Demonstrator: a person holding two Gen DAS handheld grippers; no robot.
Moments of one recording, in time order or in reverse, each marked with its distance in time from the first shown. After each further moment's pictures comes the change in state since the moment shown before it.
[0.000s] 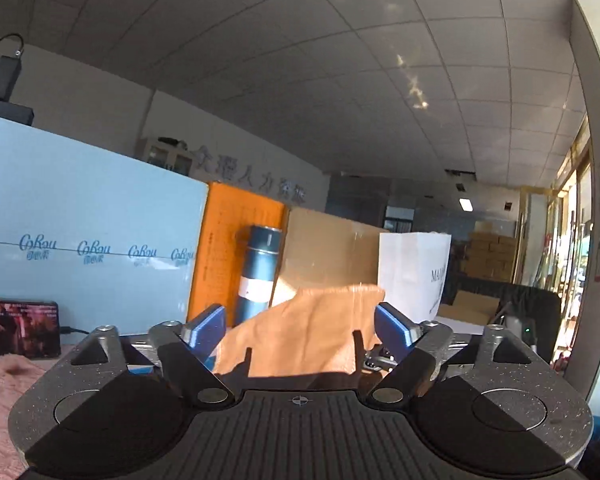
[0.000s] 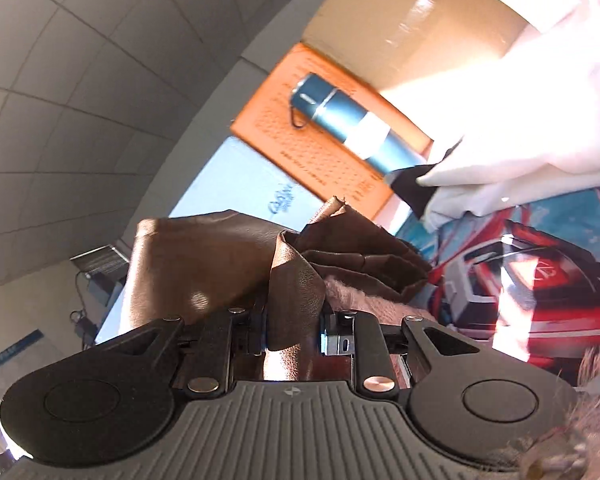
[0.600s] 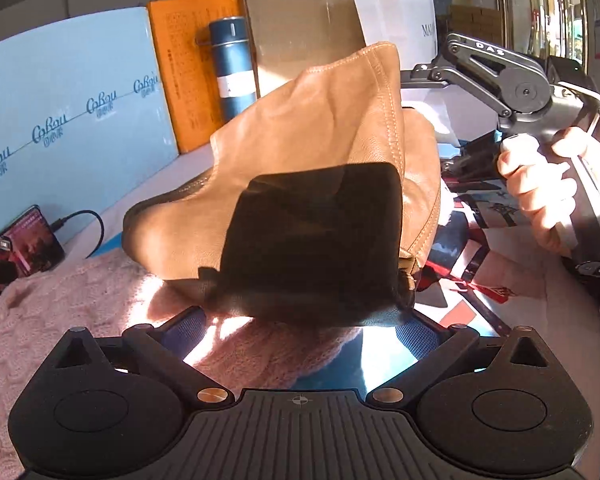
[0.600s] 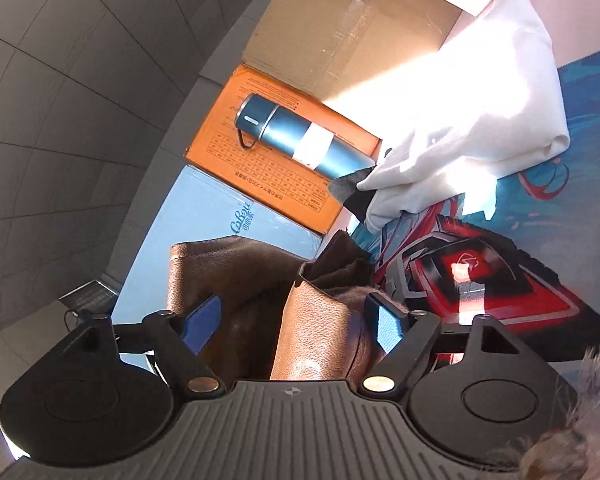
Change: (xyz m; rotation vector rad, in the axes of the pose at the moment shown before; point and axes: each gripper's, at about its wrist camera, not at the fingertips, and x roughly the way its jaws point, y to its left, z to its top) left arm 0.057 -0.013 -0.069 0.326 0.643 0.016; right arm -0.043 -0.018 0.006 0.102 -0.029 -0.033
